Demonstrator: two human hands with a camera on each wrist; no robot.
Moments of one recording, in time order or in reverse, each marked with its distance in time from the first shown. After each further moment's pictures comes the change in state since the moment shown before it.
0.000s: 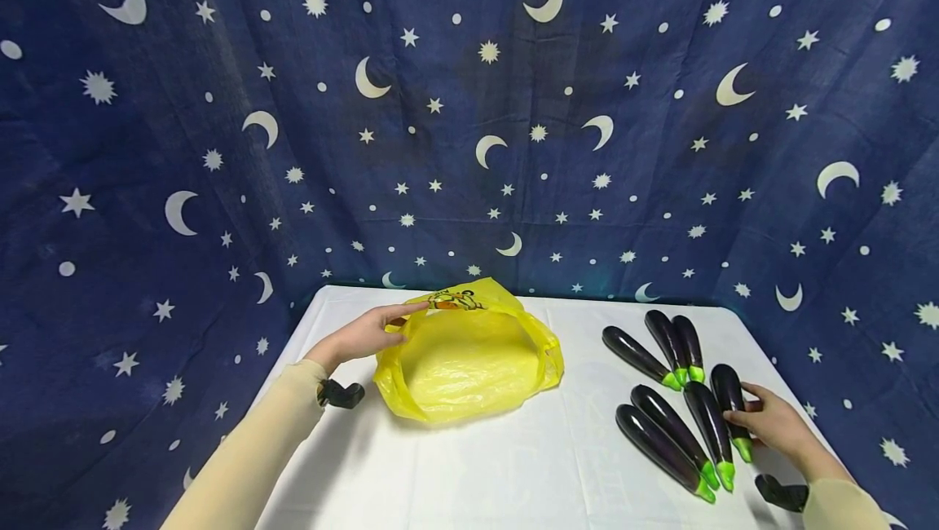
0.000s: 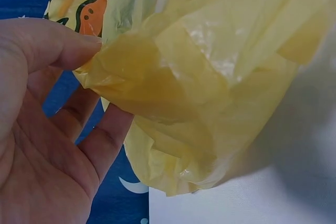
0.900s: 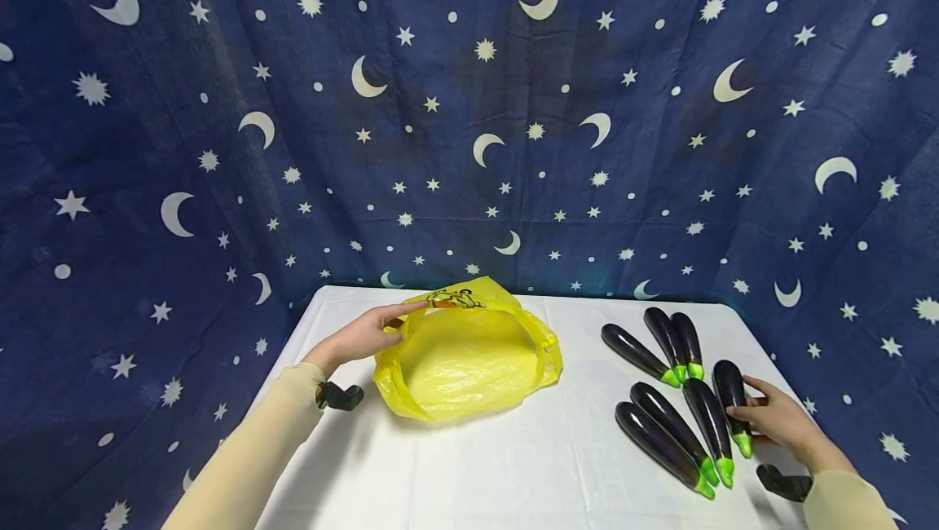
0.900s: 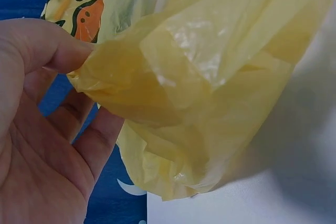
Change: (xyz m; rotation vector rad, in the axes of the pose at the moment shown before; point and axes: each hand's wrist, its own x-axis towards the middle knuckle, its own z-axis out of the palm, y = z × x) left_hand 0.000 -0.003 0.002 -0.004 0.008 -0.003; right_hand 0.001 0.006 -0.006 0.106 -0.057 0.050
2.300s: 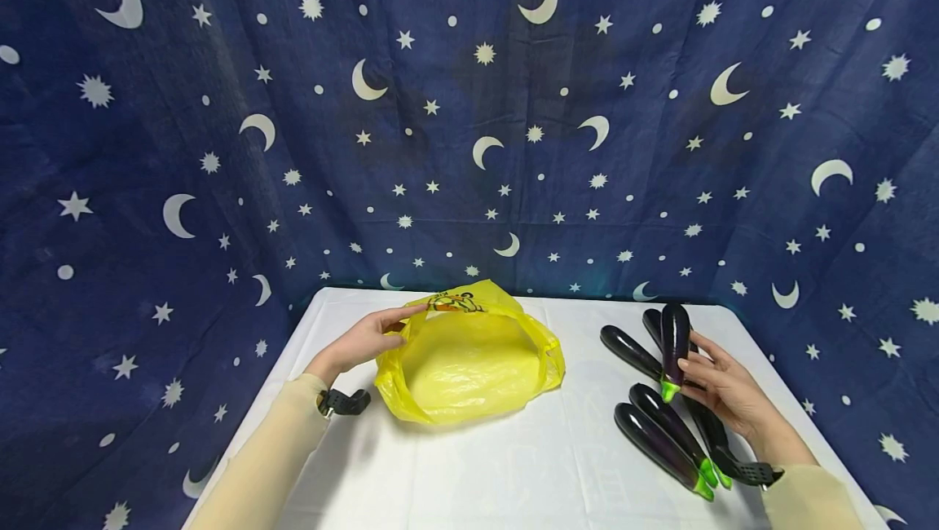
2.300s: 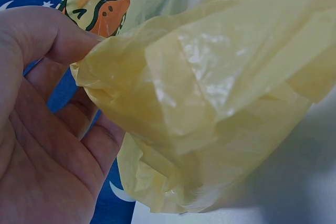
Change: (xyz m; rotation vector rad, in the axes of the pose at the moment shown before) left_hand -0.001 -0.011 0.009 -0.176 0.058 0.000; right_hand -0.008 -0.078 0.039 0.808 -0.180 -0.345
